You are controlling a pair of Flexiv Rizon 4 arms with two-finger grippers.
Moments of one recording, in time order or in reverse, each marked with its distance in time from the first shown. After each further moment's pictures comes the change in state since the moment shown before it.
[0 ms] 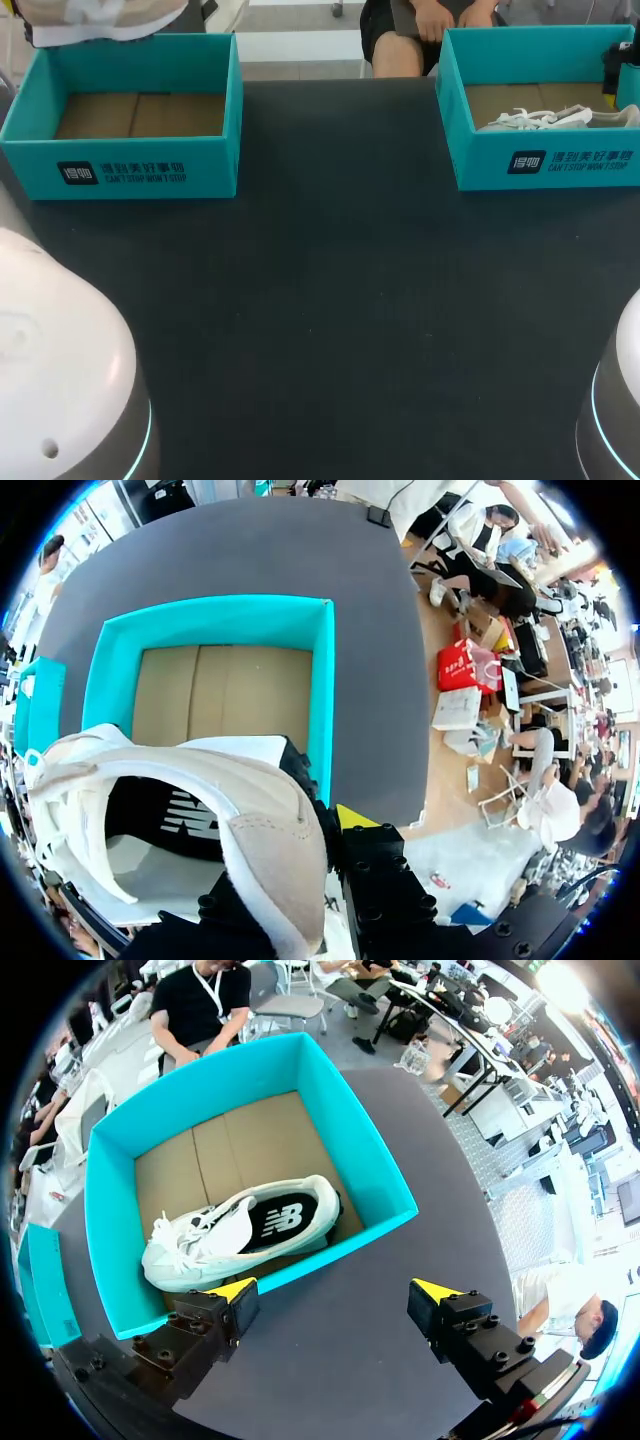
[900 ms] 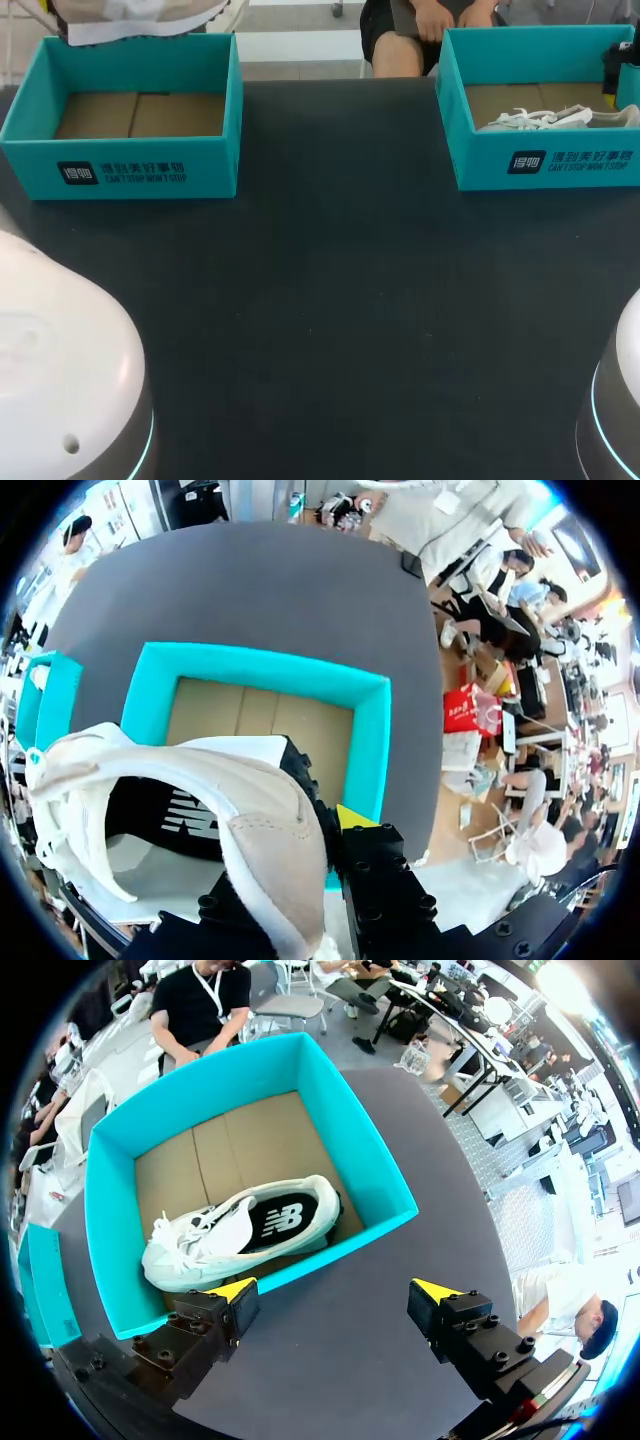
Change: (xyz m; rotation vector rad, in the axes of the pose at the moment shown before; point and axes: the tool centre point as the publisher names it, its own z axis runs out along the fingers) left arm -0.076 -0.065 -0.037 0.117 0.027 -0.110; right arm 0.000 0.000 0.000 0.000 0.000 0.000
